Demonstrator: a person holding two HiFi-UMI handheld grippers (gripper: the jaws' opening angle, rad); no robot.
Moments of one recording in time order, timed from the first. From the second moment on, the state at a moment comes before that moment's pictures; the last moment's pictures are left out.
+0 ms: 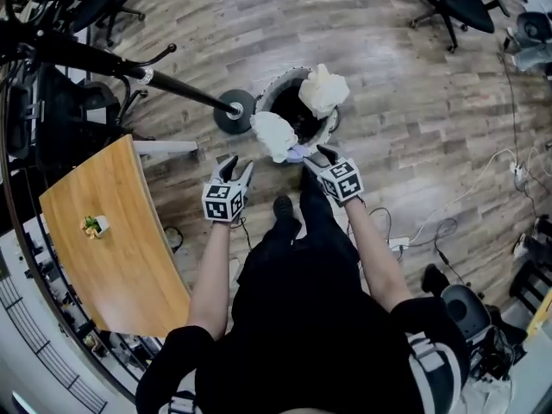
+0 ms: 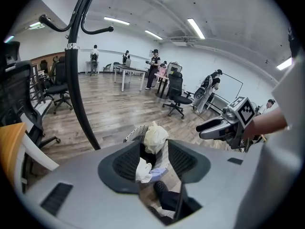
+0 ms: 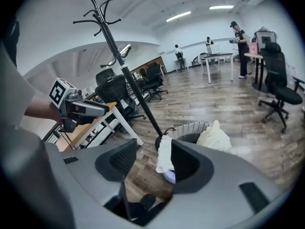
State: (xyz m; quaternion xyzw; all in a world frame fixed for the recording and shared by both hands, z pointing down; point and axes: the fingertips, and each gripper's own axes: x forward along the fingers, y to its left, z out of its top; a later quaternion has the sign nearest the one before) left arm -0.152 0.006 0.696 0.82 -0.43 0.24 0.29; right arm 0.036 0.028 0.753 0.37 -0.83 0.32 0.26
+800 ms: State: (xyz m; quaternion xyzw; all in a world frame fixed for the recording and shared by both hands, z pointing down) left arm -0.153 -0.010 0.838 0.81 -0.37 0.30 0.34; right arm 0.007 0.003 0.879 0.34 -0.81 0.37 0.30
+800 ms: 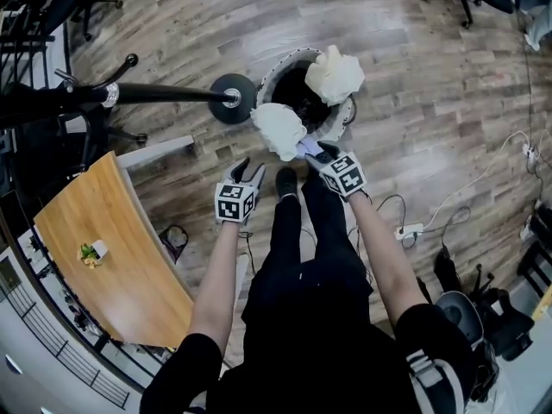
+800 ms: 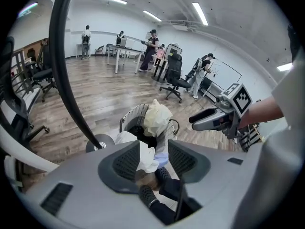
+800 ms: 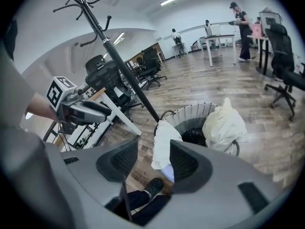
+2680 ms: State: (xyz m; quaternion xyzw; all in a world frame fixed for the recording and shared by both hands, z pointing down) left arm -0.141 -0.063 1.094 0.84 -0.27 0.26 0.39; right arm -0.049 -0.063 1.196 0.32 -0.71 0.57 0.26
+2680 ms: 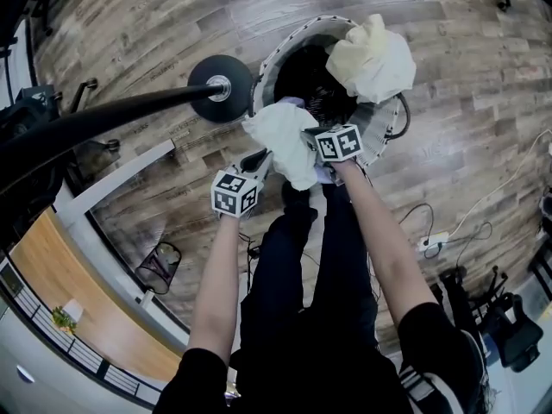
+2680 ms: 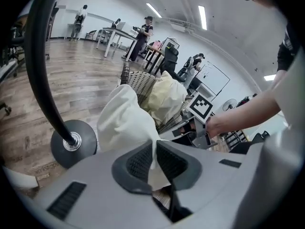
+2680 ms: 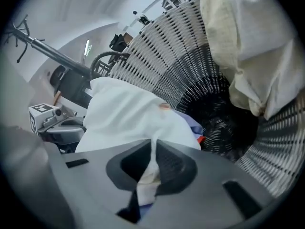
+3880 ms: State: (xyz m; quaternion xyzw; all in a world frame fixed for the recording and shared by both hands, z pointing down) left arm -0.136 -0.055 0.797 0.87 -0.32 0.21 0.31; right arm -0.014 -0.022 0.914 0.38 -0.76 0.50 0.16
